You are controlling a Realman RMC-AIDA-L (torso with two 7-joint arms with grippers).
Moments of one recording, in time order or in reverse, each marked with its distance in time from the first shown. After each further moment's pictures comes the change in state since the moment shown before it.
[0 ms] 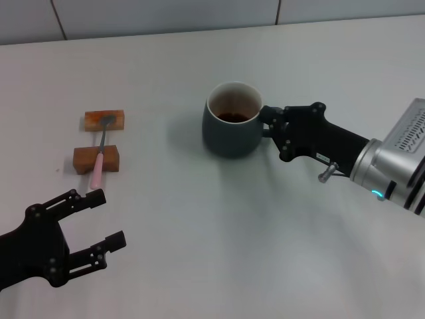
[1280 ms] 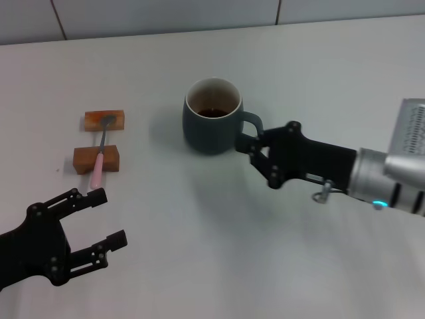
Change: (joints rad) left arm -0.006 0.000 0.000 -0.002 0.003 -0.003 0.000; right arm 0.006 -0.019 -0.017 -0.077 -0.245 -0.121 0.219
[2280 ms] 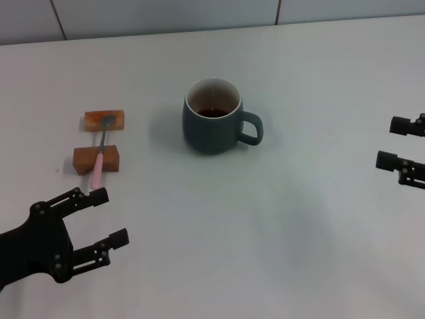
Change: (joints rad) left arm -0.009 0.000 0.003 -0.001 0.006 -0.025 -0.001; right arm -0.469 0.008 0.270 -1.009 -0.331 -0.438 0.729
